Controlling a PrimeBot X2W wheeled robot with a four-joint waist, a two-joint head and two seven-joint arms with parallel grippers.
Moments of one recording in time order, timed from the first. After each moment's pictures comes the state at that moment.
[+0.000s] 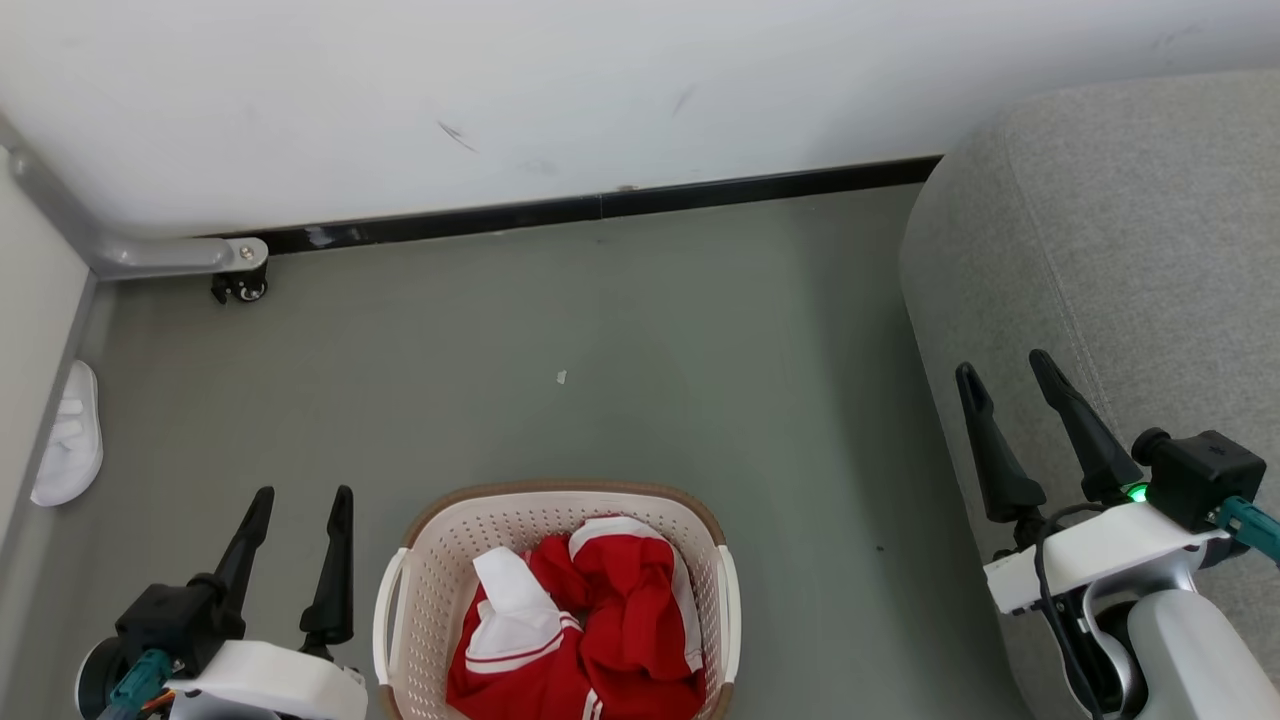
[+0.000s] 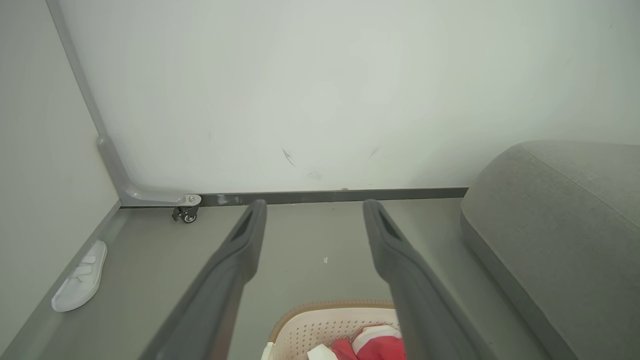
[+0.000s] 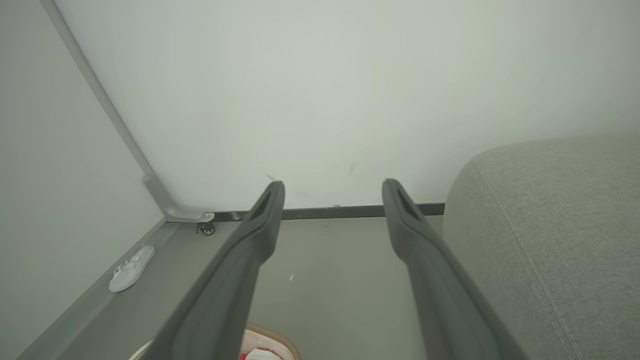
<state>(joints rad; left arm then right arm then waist) -0.08 0.09 -0.04 0.21 -0.34 -0.06 -0.25 -0.18 -0.11 0.07 0.11 0.23 0.13 -0.25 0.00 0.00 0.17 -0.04</state>
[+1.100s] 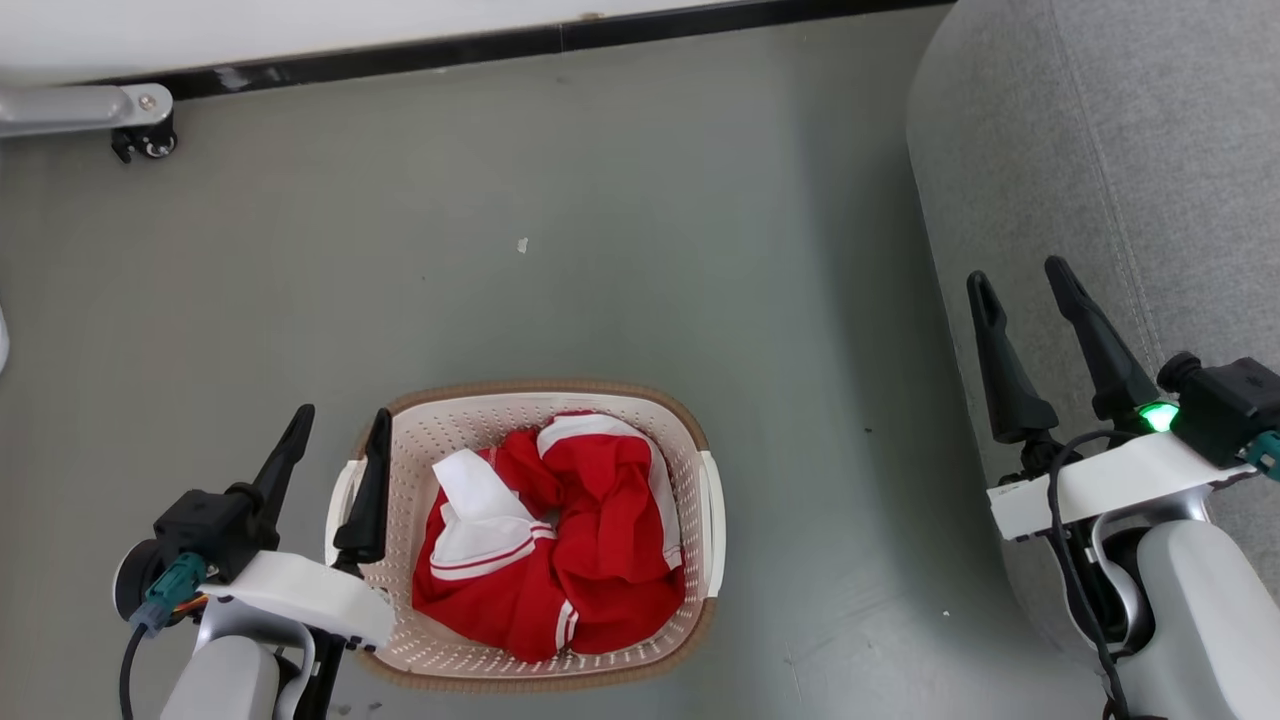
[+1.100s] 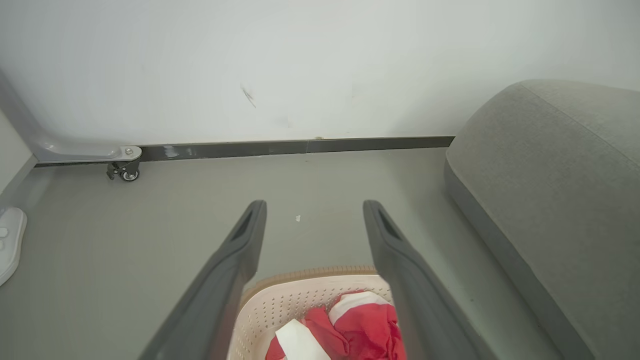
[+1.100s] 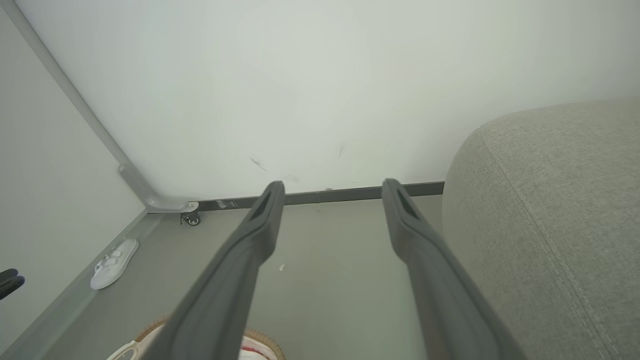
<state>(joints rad) -0.26 0.09 -0.10 0.32 -0.33 -0.10 -0.25 -0.28 -0.10 0.06 0.07 0.24 0.13 -0.25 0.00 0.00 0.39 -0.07</state>
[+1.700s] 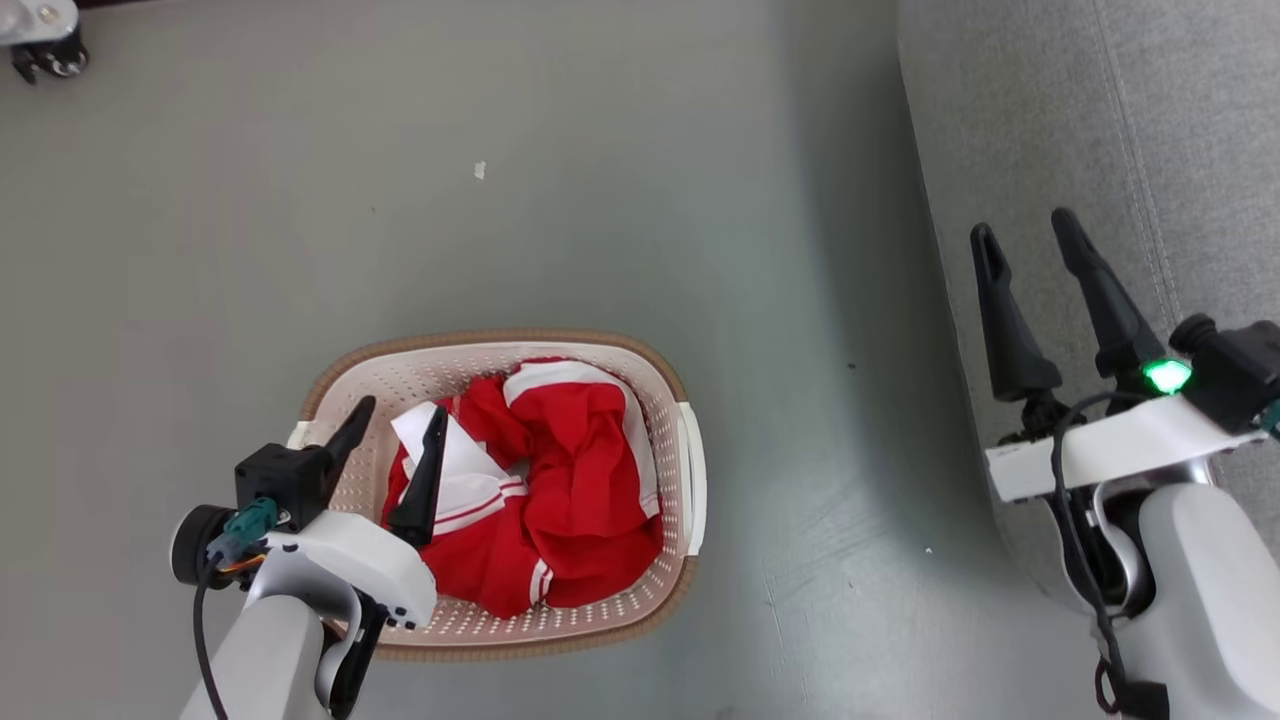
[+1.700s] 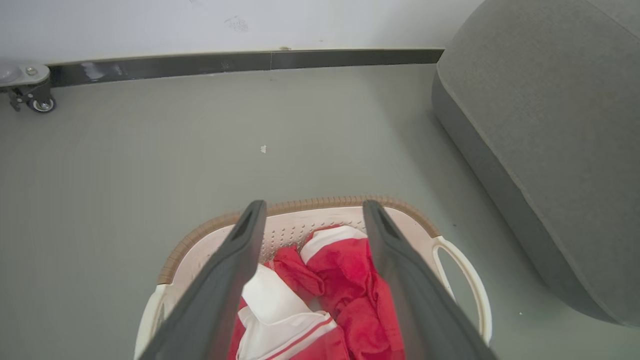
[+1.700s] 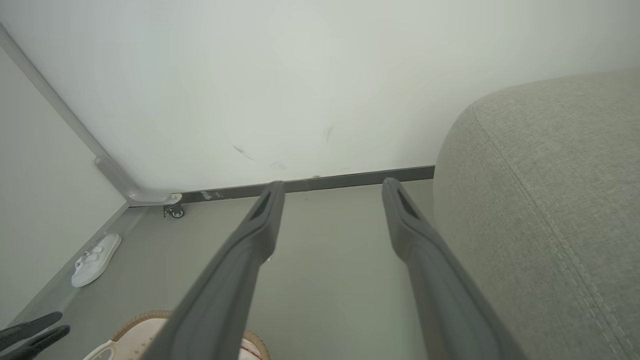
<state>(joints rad) -0.38 0.07 -0.20 0.49 -0.32 -0.11 -0.19 -0.33 -0.09 0.05 0.04 0.24 0.13 -0.25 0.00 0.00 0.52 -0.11</state>
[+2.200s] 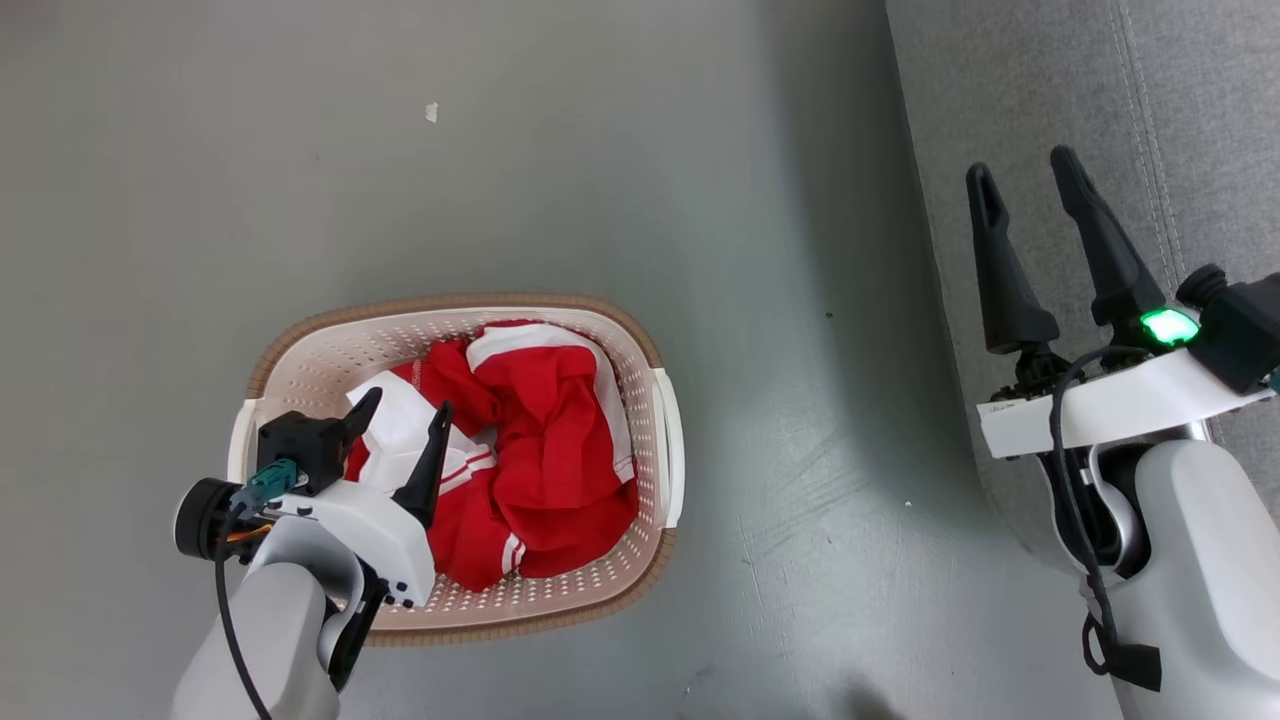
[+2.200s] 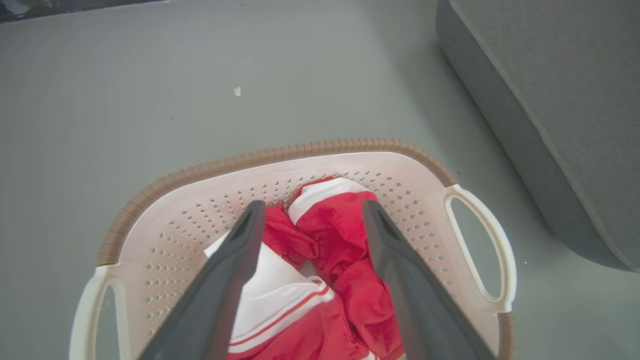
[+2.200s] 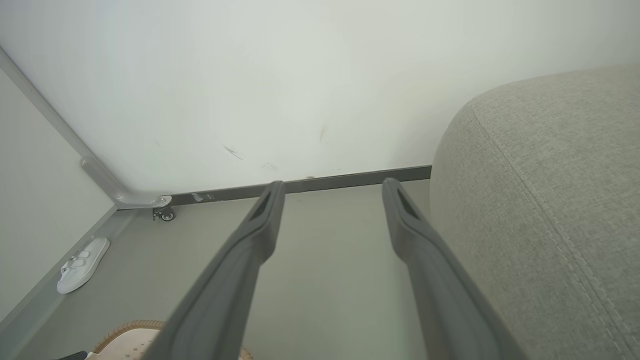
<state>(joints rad) -0.48 0.08 -0.24 0.63 -0.30 -0.12 -0.15 -0.40 -0.07 0.06 0.03 0.24 0.13 -0.26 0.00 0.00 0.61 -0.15</state>
